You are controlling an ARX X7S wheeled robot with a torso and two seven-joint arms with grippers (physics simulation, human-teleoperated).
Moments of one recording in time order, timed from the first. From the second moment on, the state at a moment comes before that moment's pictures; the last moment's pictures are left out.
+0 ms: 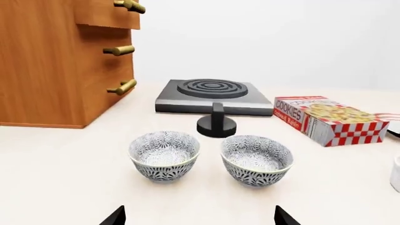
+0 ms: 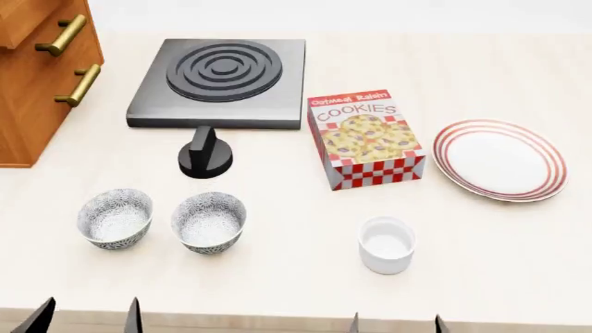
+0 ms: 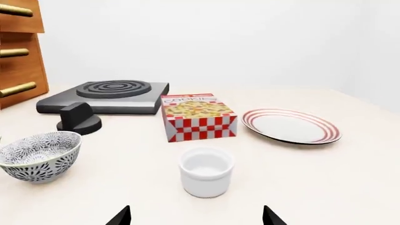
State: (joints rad) left arm -0.02 -0.06 0.04 0.12 -0.10 -0.13 -0.05; right arm -0.03 0.06 -0.04 -0.14 0.04 0.09 0.06
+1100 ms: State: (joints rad) left arm -0.16 -0.15 0.00 0.38 -0.21 -0.41 -0.16; right arm -0.07 0.17 0.13 -0.63 0.15 0.33 0.22
